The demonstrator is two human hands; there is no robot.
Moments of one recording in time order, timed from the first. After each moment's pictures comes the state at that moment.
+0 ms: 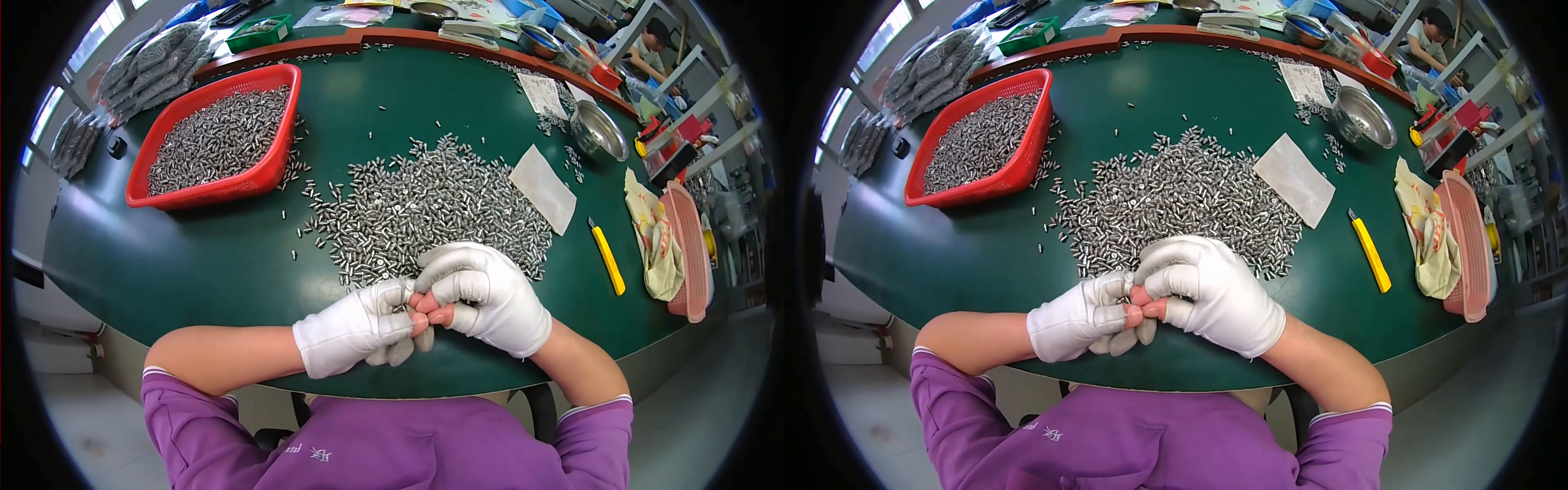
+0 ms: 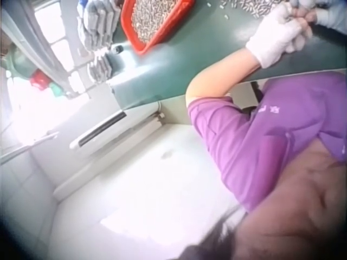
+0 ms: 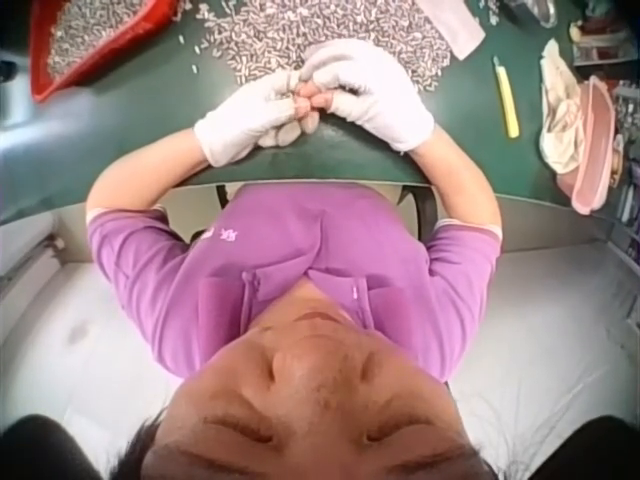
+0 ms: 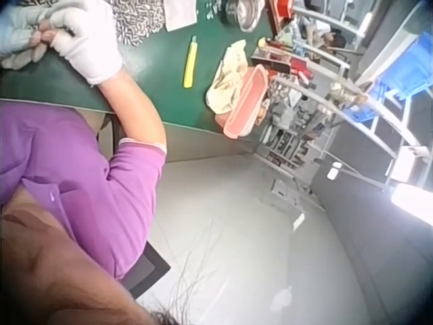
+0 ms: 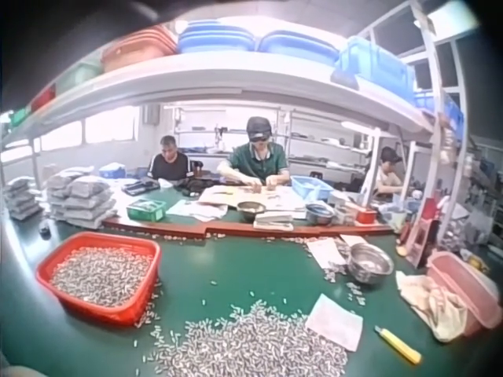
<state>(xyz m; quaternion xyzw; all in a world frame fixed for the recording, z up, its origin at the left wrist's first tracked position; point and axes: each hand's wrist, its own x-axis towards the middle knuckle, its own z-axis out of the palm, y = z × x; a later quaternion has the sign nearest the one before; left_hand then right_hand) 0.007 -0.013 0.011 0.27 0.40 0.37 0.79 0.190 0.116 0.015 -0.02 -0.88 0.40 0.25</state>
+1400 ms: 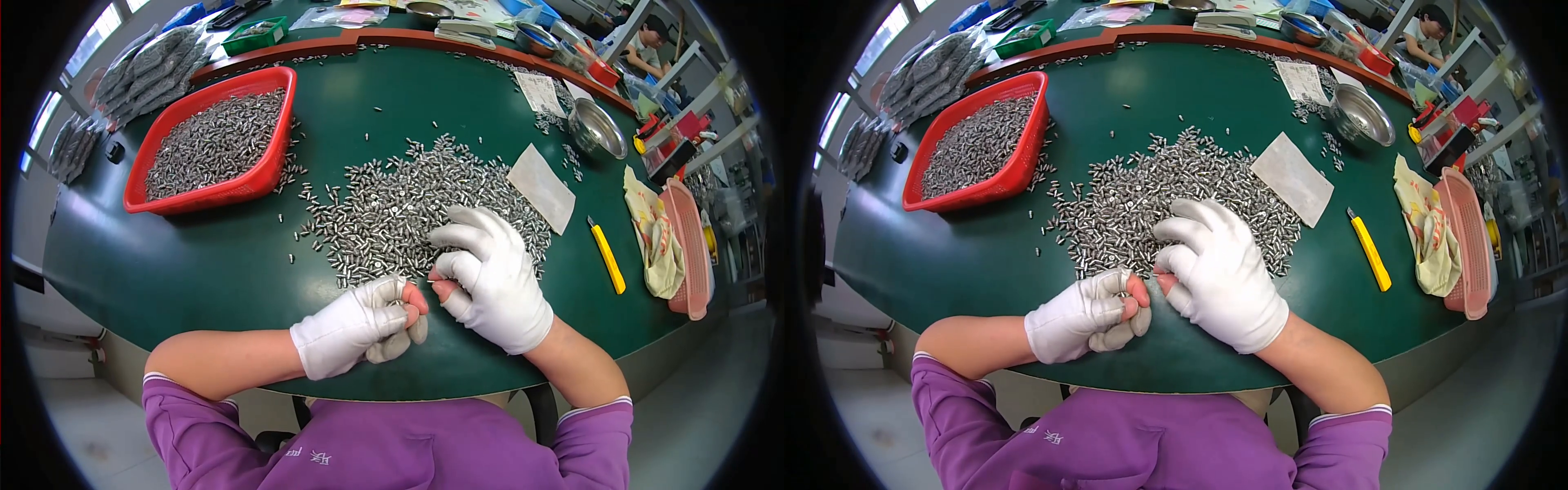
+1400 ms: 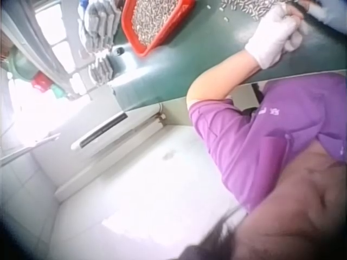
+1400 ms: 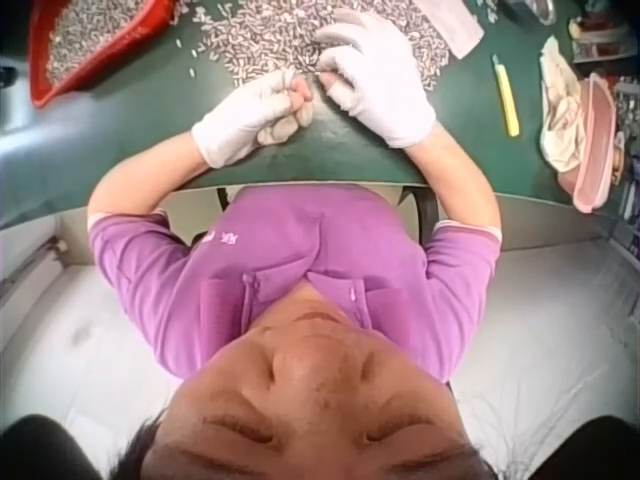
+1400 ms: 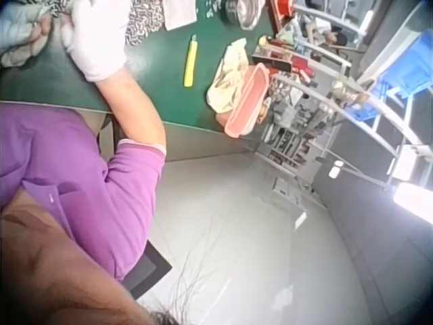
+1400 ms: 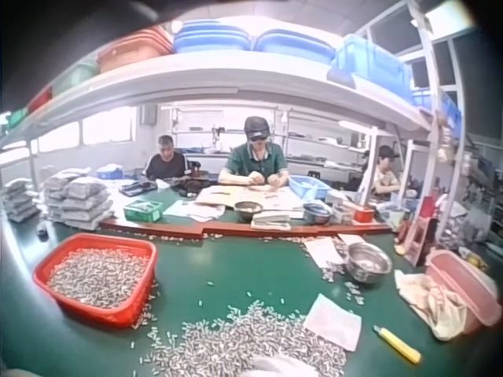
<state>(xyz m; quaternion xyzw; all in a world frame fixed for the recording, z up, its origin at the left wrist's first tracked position) 0.003 -0.015 0.003 0.24 0.36 0.41 0.81 0.188 0.116 0.015 -0.11 -0.95 0.10 0.29</state>
